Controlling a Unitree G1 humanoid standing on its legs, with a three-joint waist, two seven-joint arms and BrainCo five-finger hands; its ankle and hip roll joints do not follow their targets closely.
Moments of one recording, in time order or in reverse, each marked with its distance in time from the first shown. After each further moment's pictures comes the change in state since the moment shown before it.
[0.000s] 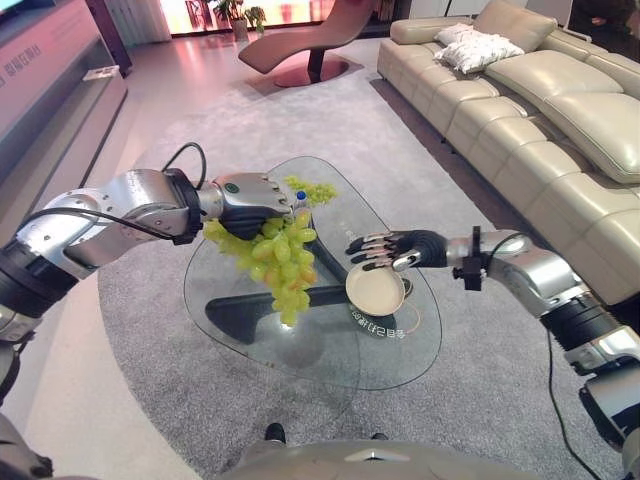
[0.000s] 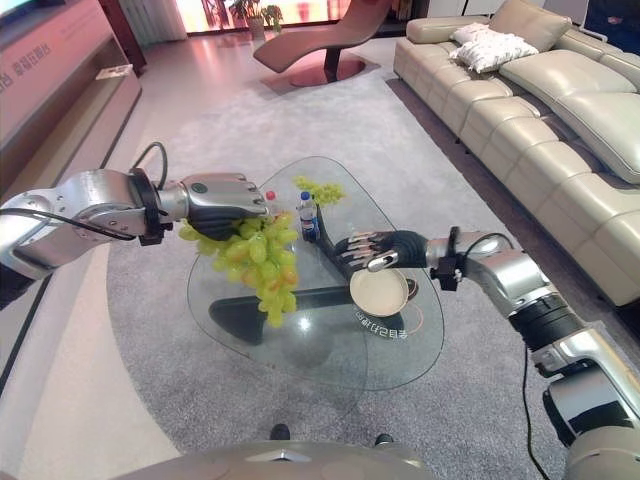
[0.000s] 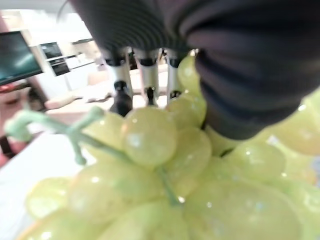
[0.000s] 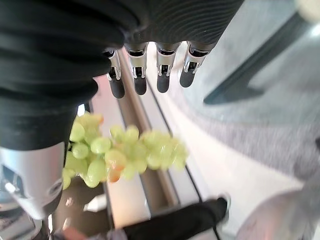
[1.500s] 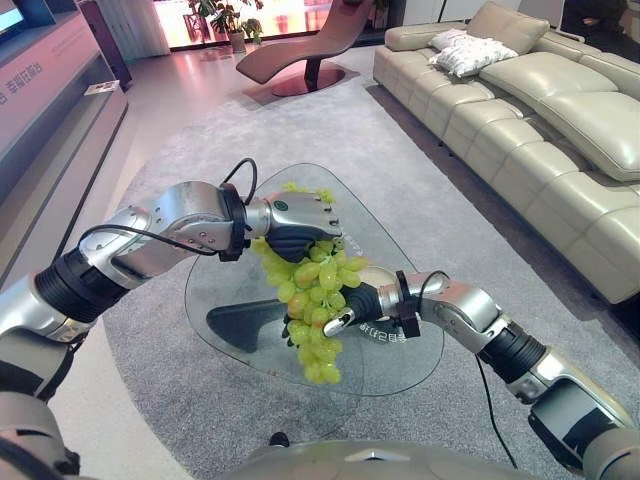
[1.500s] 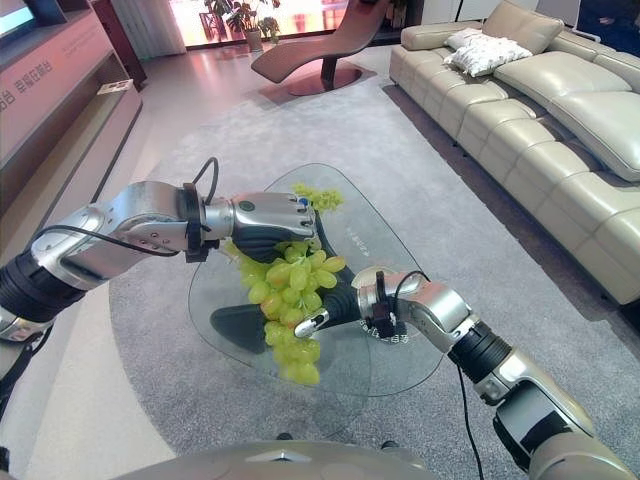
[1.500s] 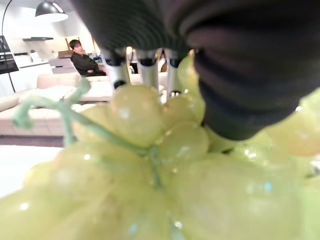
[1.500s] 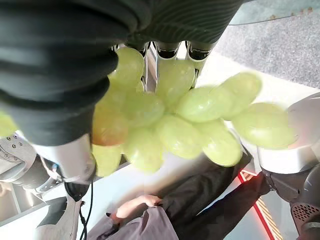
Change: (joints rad) left arm 0.008 -0.150 0.010 -0.096 -0.062 0.068 -0.105; right arm 0.079 0.207 0.137 -0.142 0.047 0.106 -0.021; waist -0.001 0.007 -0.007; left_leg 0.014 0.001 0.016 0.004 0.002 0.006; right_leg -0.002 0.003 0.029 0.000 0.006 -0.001
